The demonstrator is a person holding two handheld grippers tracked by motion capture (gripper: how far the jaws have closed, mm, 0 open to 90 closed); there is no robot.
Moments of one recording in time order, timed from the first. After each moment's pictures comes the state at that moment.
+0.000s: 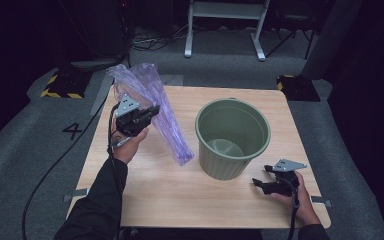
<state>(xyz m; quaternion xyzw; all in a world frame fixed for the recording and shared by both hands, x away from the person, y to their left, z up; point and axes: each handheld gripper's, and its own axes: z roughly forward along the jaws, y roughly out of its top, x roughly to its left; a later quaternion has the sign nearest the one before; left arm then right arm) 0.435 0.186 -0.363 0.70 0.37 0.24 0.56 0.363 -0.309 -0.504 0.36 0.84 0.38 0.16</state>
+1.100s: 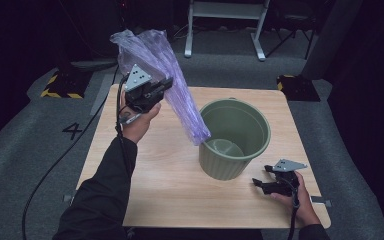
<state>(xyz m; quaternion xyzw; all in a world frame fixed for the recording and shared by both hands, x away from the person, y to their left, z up) 0.444 0.146 -0.282 0.69 0.32 0.28 0.58 0.363 -0.309 -0.504 0.36 0.84 0.38 0.16</state>
